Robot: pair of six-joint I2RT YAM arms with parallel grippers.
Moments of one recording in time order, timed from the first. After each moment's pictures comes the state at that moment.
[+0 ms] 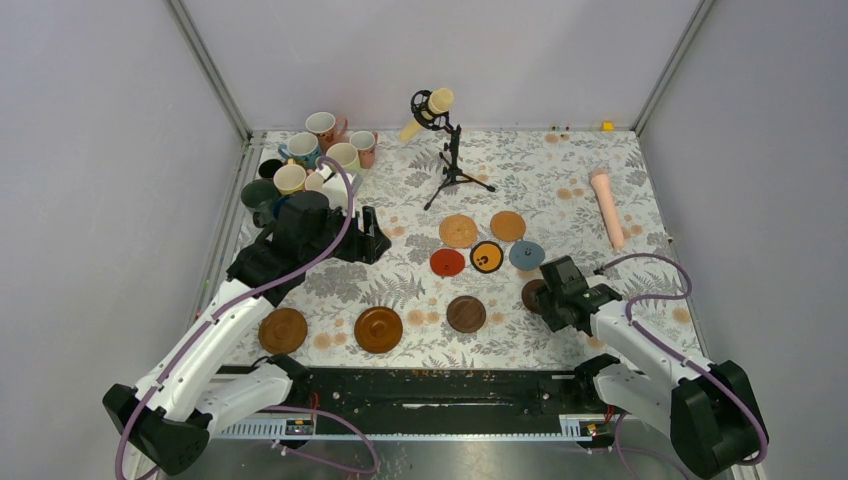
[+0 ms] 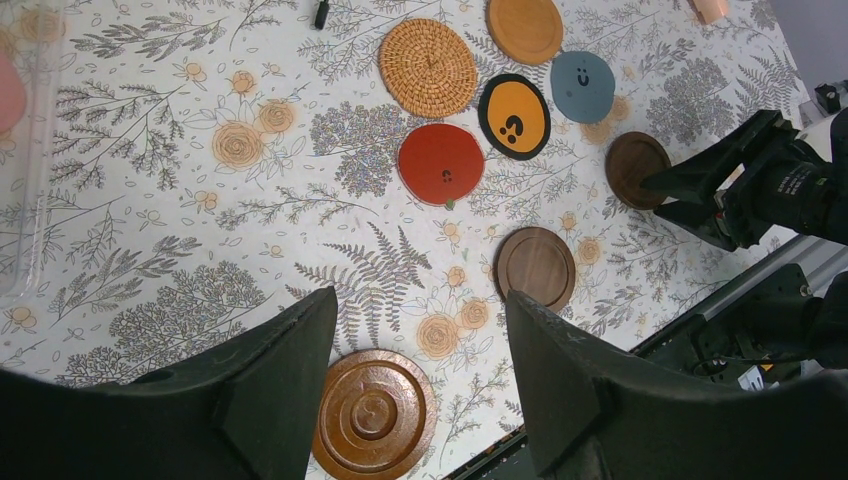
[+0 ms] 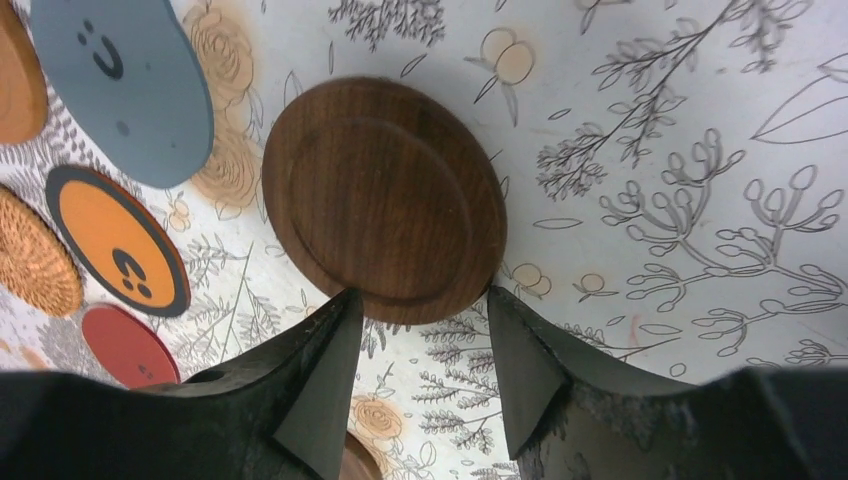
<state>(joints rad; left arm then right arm) -0.53 0.96 1.03 -0.60 0.12 -0.32 0.42 0.99 0.42 -0.59 0.28 1.44</state>
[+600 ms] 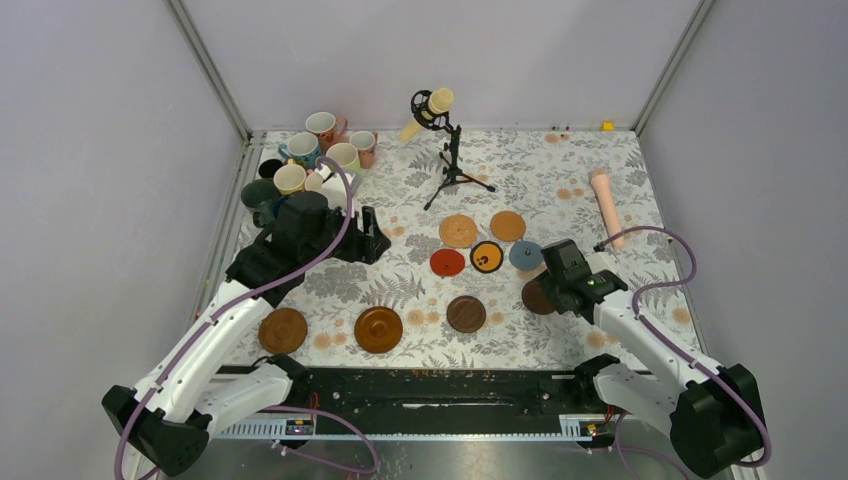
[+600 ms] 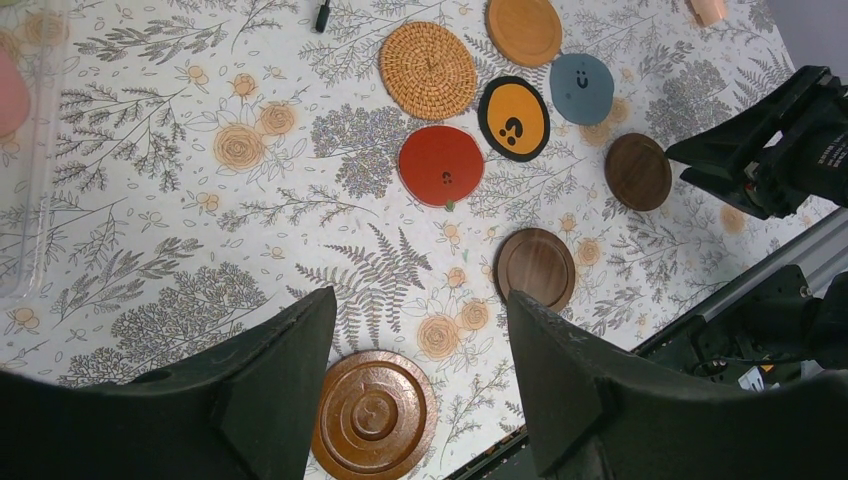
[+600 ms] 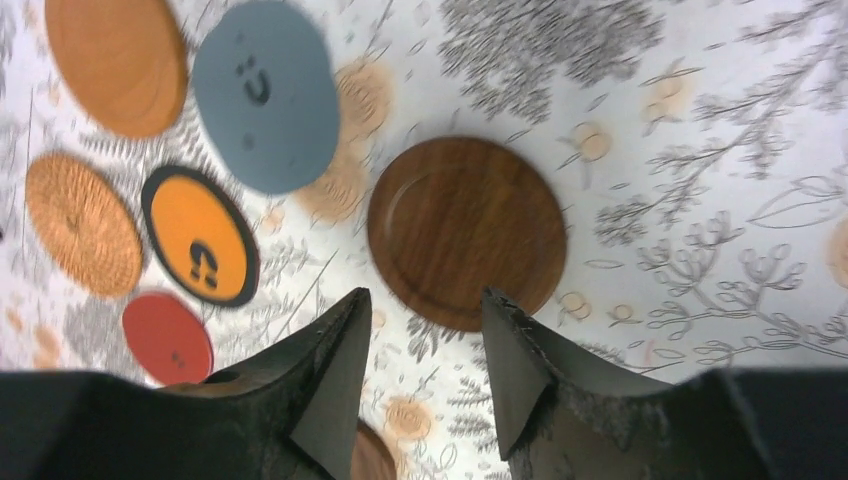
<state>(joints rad) -0.53 0.96 1.03 -0.60 0.12 -0.31 0.42 1.00 0.57 -0.67 0.42 1.31</state>
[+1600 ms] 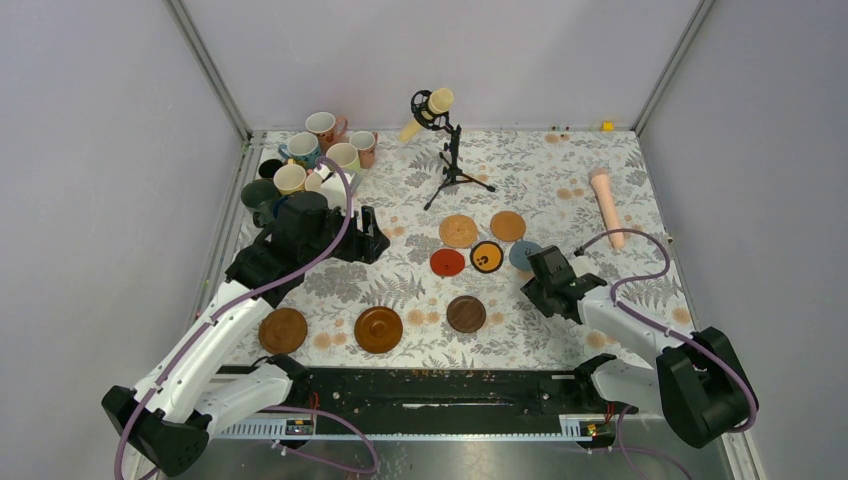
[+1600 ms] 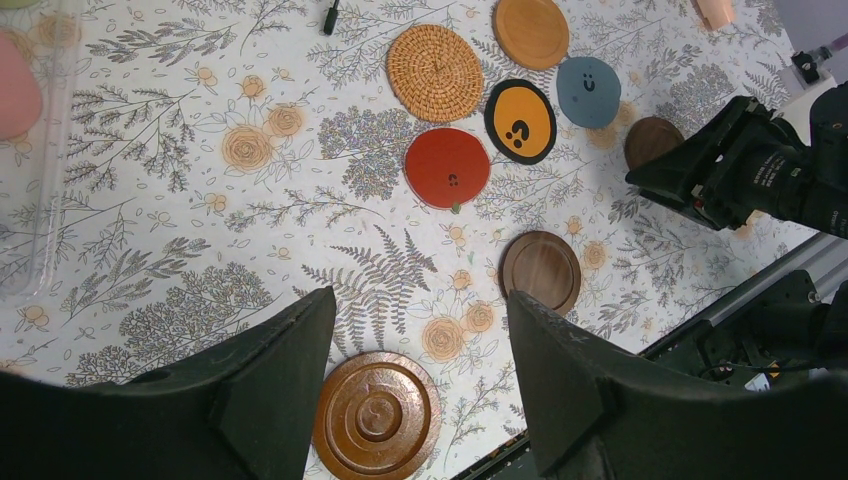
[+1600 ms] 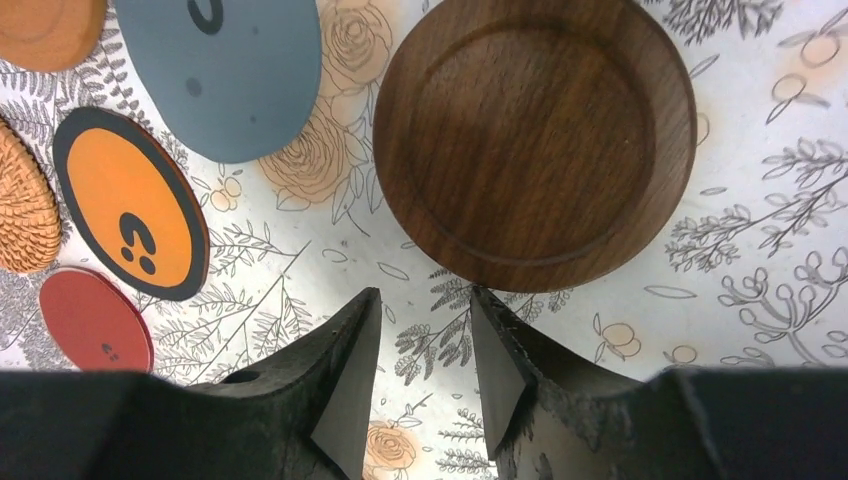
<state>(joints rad) -0.53 0.95 1.03 -0.60 0.10 -0.31 0.47 1.15 0.47 -0.43 0.31 1.26</state>
